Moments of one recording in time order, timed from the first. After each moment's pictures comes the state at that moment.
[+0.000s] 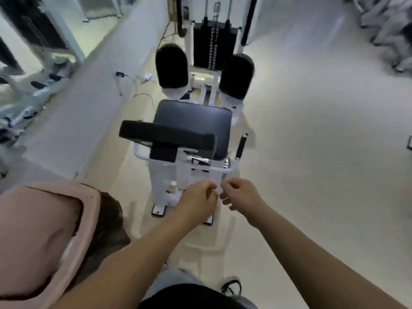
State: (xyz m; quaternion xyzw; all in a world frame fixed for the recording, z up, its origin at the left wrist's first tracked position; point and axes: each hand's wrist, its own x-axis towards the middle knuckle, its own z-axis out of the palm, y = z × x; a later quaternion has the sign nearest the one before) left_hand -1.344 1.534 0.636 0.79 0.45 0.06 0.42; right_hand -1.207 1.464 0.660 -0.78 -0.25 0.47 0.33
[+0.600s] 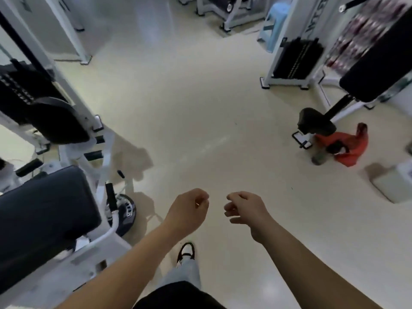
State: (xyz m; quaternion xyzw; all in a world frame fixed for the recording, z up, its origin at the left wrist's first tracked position) left_hand -0.941 1.375 0.636 0.87 0.20 -0.11 0.43; right_hand -0.878 1.200 0.640 -0.74 0.16 0.33 0.56
